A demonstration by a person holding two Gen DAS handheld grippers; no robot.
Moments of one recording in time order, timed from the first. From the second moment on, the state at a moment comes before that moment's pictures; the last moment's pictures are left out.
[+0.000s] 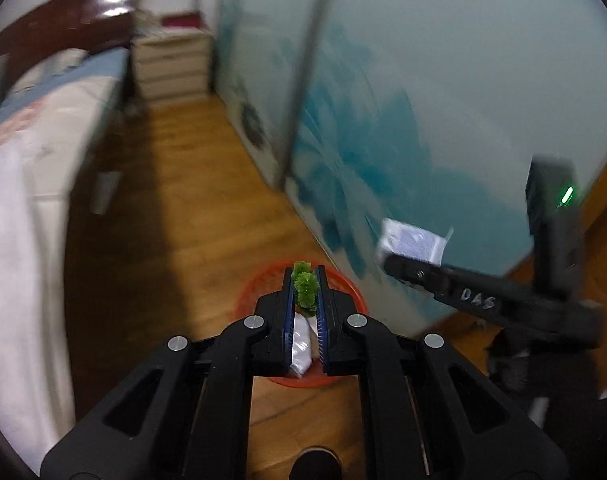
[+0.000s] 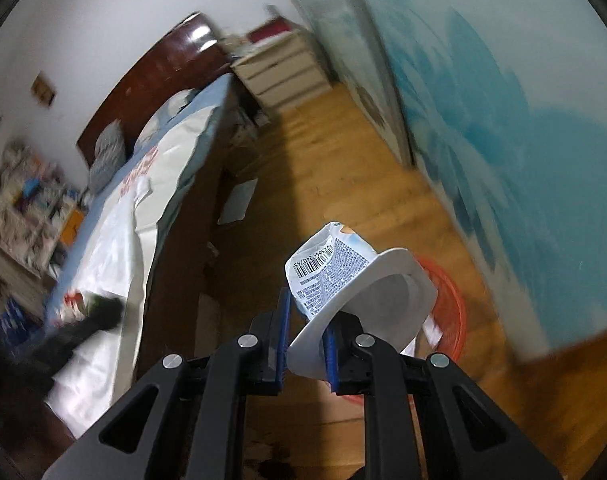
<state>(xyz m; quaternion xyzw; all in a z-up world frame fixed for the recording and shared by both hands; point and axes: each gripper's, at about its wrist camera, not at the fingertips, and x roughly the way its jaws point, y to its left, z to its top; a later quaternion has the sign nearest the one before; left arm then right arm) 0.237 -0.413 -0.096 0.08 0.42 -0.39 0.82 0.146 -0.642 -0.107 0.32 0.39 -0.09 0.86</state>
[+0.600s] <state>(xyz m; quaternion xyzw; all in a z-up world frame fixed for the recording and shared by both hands) 0.244 -0.431 -0.149 0.06 0.48 -0.37 0.79 0.152 -0.677 -0.157 0.39 0.40 -0.09 0.82</state>
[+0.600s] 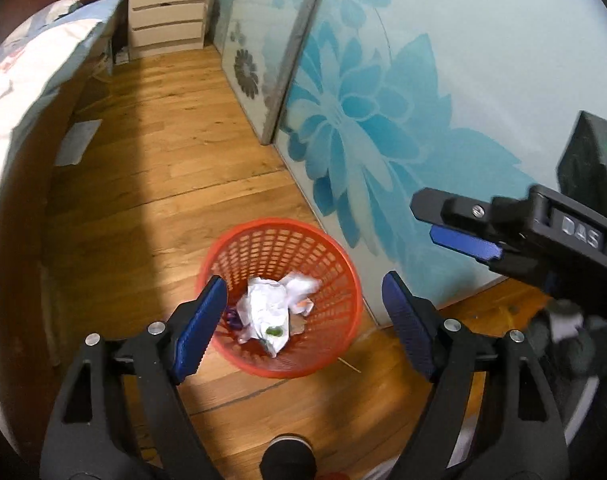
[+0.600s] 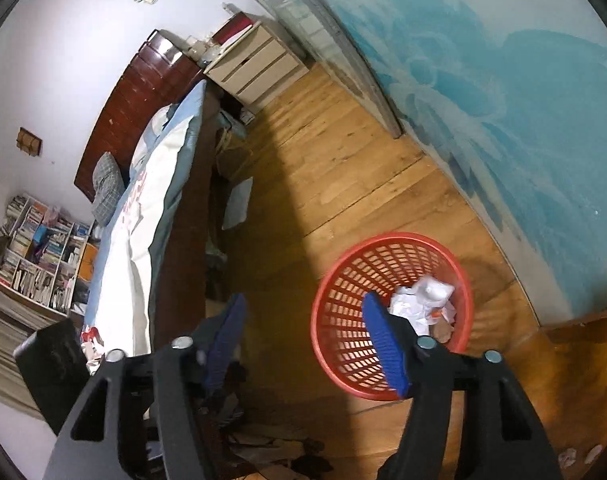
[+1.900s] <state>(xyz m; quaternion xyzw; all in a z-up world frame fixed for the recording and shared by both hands) 0.359 -0.056 -0.086 0.07 0.34 -0.07 0.94 0.312 -0.404 -0.141 0.20 0.50 0.06 0.84</state>
